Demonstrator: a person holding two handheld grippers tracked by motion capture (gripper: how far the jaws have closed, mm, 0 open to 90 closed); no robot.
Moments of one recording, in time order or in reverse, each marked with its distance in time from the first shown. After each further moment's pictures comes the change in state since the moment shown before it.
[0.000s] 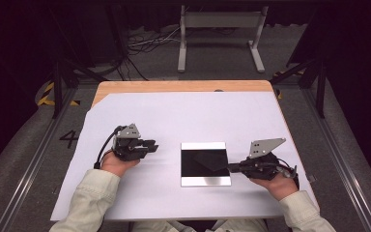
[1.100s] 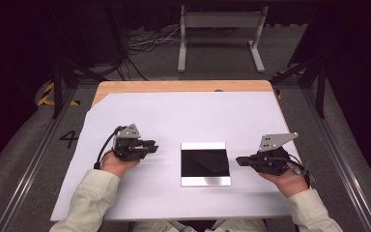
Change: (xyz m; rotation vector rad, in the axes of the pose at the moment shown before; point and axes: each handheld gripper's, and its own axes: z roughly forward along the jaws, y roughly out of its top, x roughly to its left) left arm 0.001 -0.001 0.001 0.008 -0.006 -0.008; right arm -0.008 0.004 -0.026 0.007 -0.097 0.046
